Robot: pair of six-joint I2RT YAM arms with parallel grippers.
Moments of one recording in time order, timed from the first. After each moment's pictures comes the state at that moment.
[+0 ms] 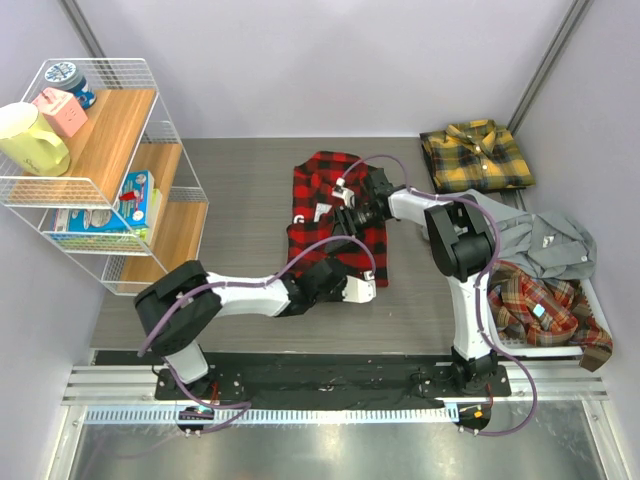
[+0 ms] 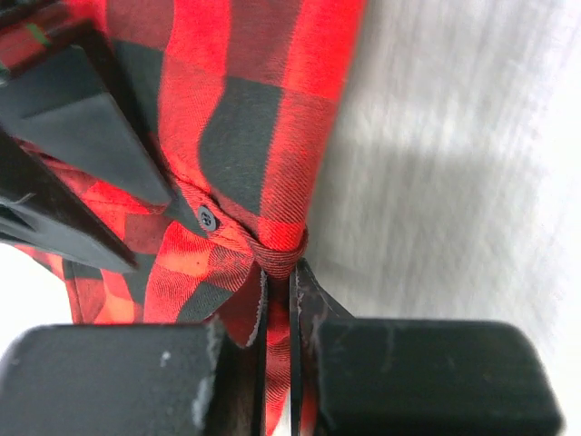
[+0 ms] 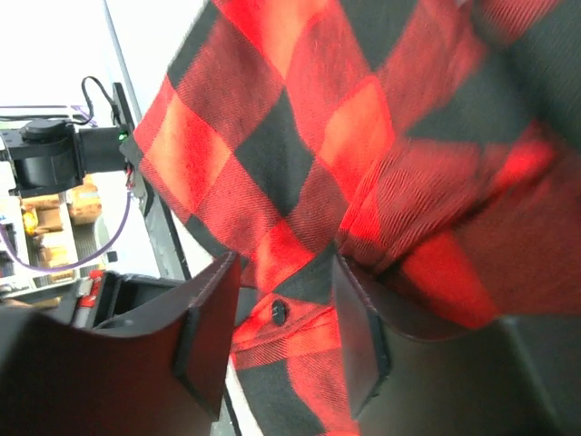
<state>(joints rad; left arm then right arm) -1.04 1.70 0.80 0.14 -0.22 0.70 0.38 2.19 1.46 -0.43 -1.02 0.06</state>
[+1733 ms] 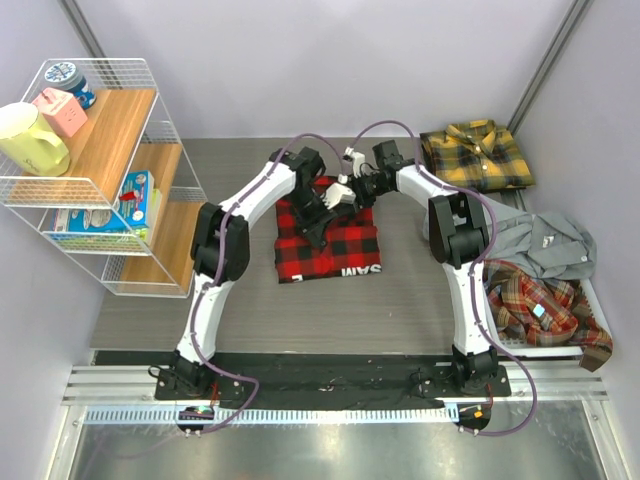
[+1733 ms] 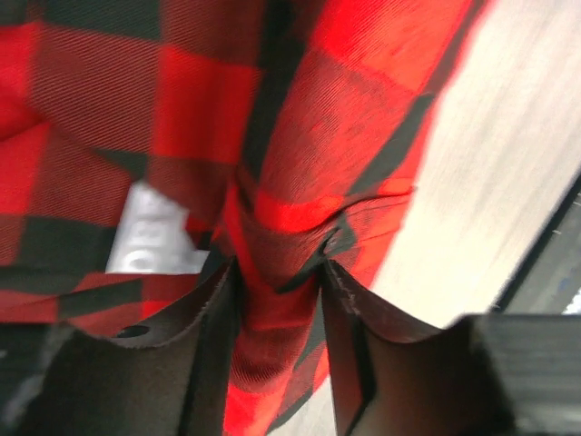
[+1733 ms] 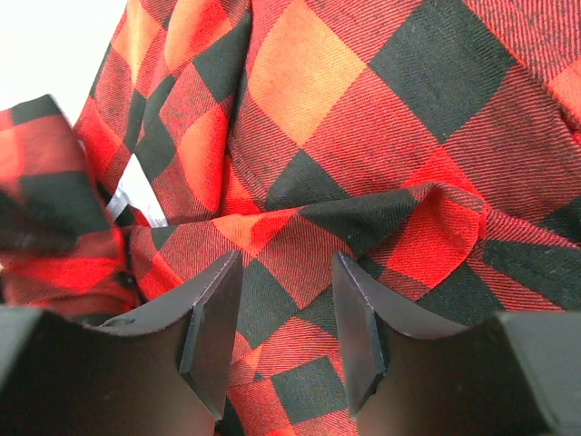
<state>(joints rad) -0.52 2.31 2.09 -1.27 0.53 0.63 0.29 2.36 1.86 -0.53 -0.79 -0.18</state>
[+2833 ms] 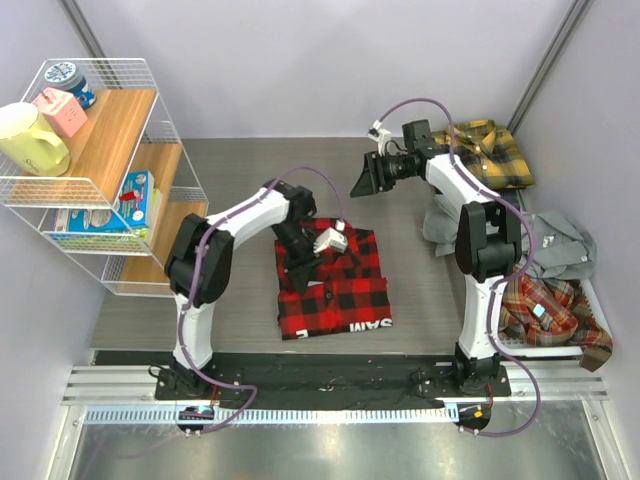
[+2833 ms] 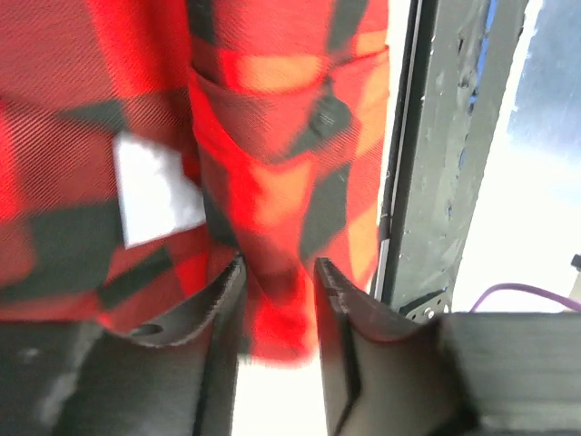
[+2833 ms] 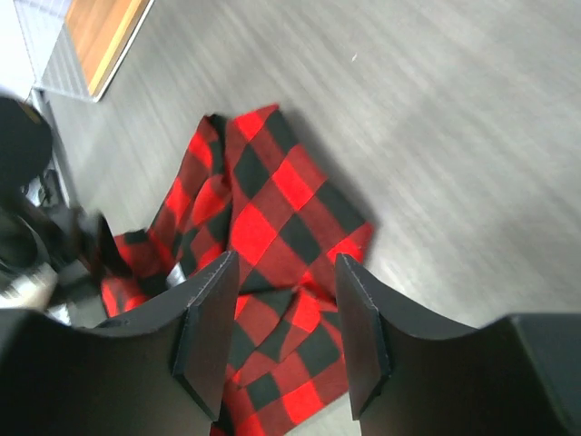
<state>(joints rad) -0.60 2.05 1.57 -1.32 0.69 0.92 0.20 2.10 1.78 -0.56 -0.90 -0.09</state>
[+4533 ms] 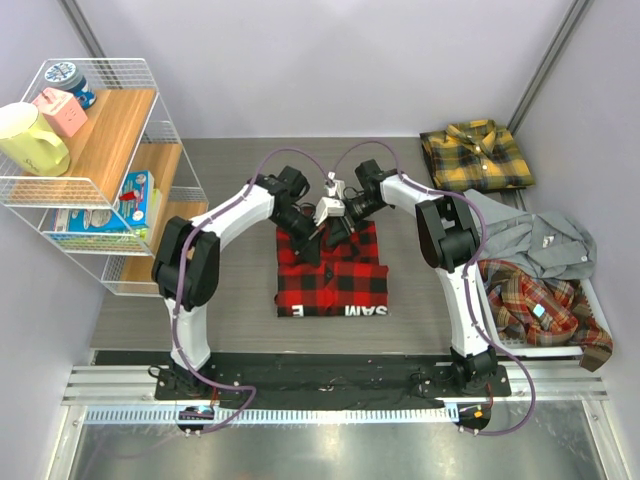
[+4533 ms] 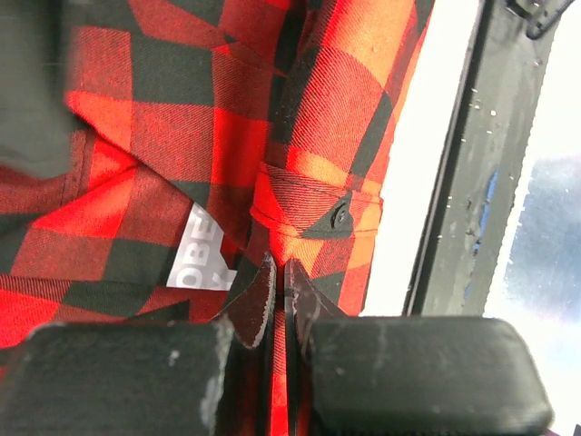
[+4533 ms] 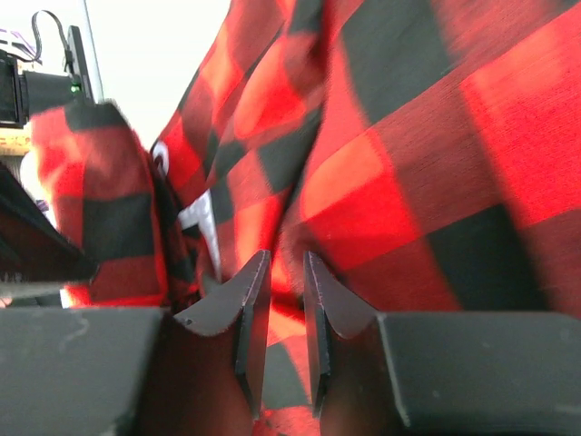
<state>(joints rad) -0.52 1.94 1.52 -0.95 0.82 0.56 0.39 2.36 1.79 -0.74 -1.03 -0.30</state>
